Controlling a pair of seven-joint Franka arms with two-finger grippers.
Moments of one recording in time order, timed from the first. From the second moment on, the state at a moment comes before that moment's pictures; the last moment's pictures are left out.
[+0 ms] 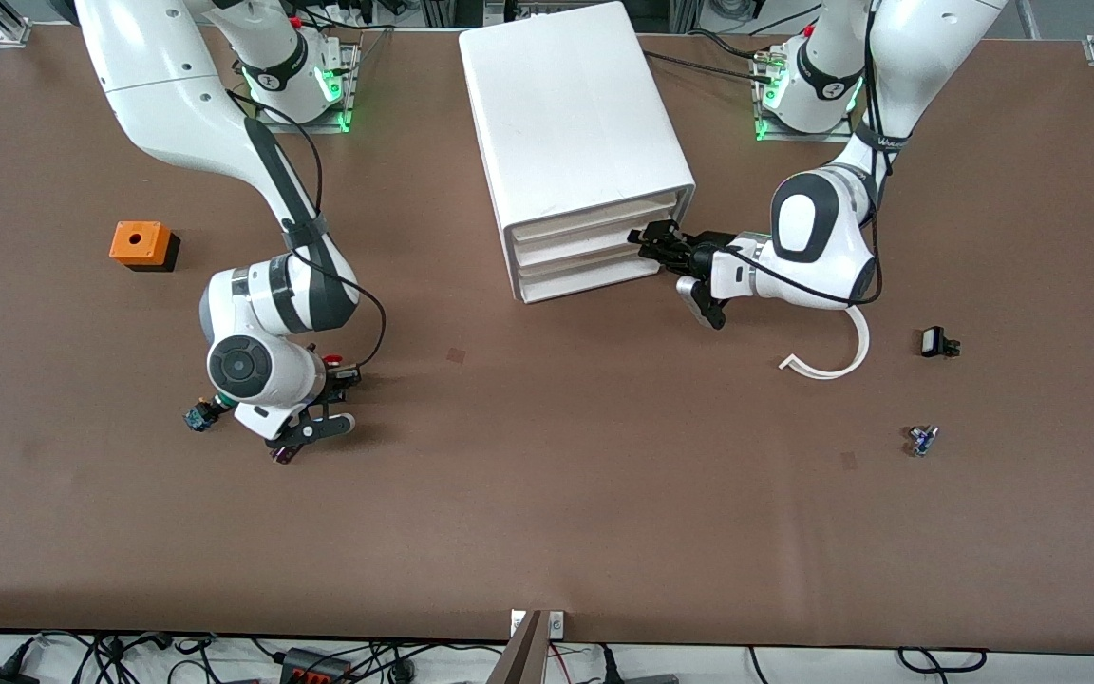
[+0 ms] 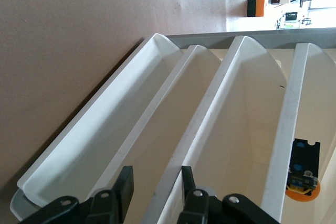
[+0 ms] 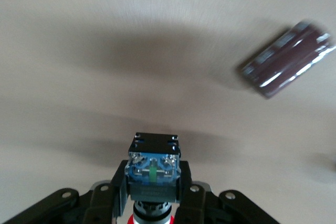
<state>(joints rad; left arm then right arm) -0.09 0.37 -0.28 -2.15 -1.04 2.00 0.76 0.31 0.71 -0.06 -1.53 0.00 2.05 0.03</state>
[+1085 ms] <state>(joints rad) -0.09 0.37 -0.30 -2.15 -1.05 2.01 0.83 0.55 0.67 -0.05 -1.12 0.01 1.84 0.03</state>
